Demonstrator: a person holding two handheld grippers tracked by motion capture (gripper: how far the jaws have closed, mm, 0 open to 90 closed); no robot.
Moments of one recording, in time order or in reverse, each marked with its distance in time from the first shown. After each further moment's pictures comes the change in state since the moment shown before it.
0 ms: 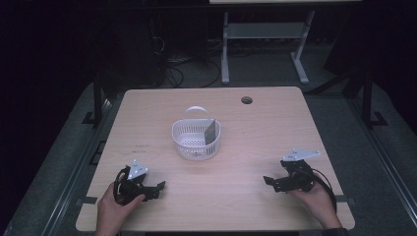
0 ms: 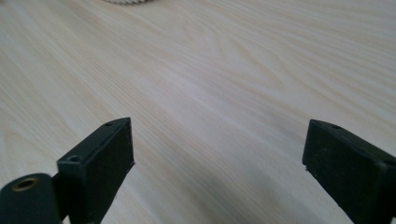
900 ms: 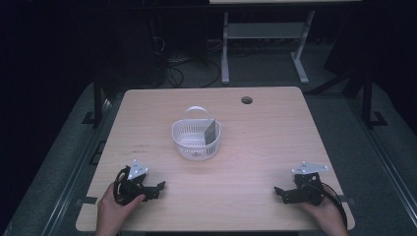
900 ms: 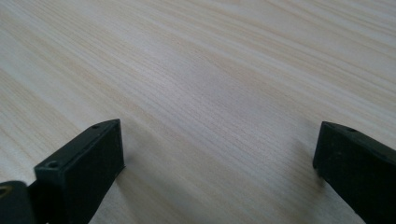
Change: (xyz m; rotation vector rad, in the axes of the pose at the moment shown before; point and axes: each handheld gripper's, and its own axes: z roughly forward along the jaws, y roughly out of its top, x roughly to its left) left arm 0.000 0.000 0.000 0.001 0.000 -0.001; right arm -0.009 -0.047 -0.002 0.040 -0.138 0.021
